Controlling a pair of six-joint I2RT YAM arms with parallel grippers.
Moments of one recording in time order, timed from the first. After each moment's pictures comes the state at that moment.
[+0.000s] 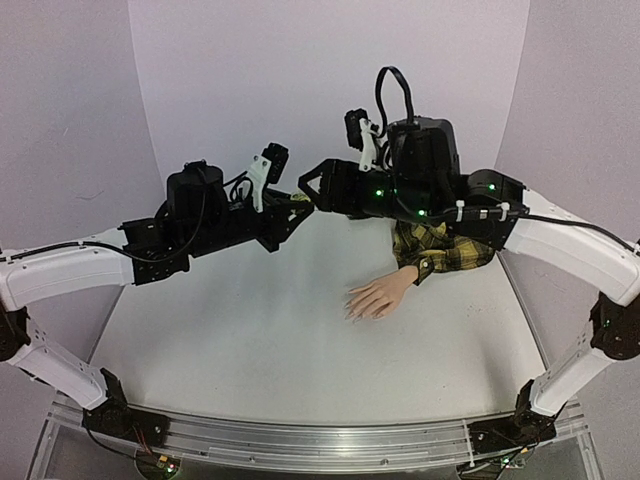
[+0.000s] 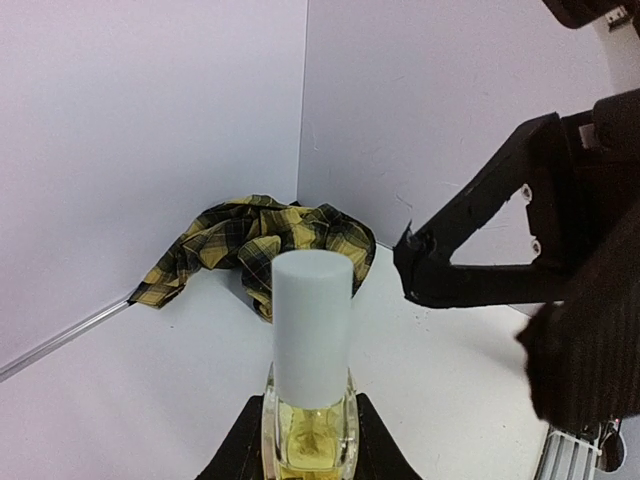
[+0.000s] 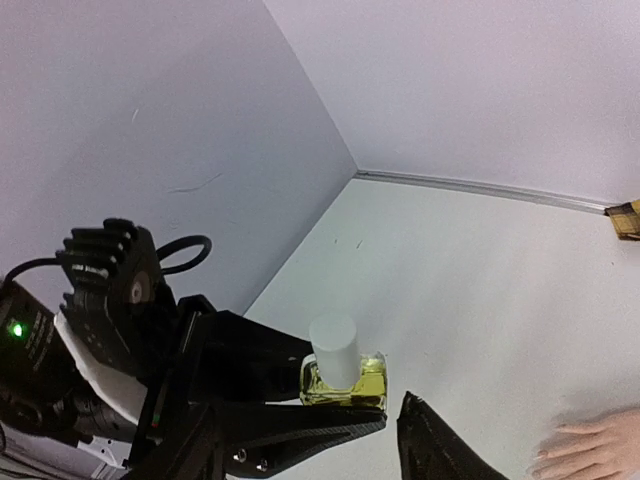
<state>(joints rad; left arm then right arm) -0.96 1.35 1.13 0.12 0.00 -0.07 1.07 1.54 1.63 -0.36 0.19 0.55</state>
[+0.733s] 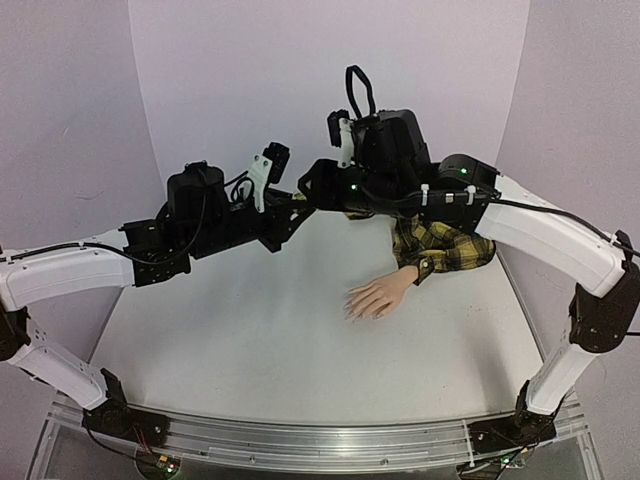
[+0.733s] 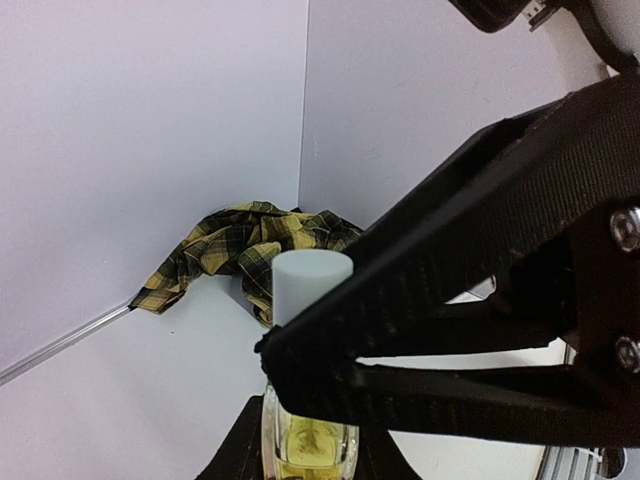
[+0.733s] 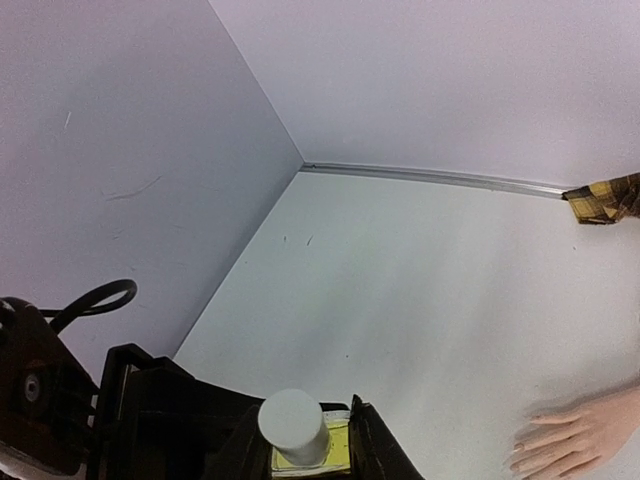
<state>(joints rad) -0.98 1.35 1.13 0.14 -0.03 -0.07 1.09 1.70 1.86 -0.53 0.32 0.56</state>
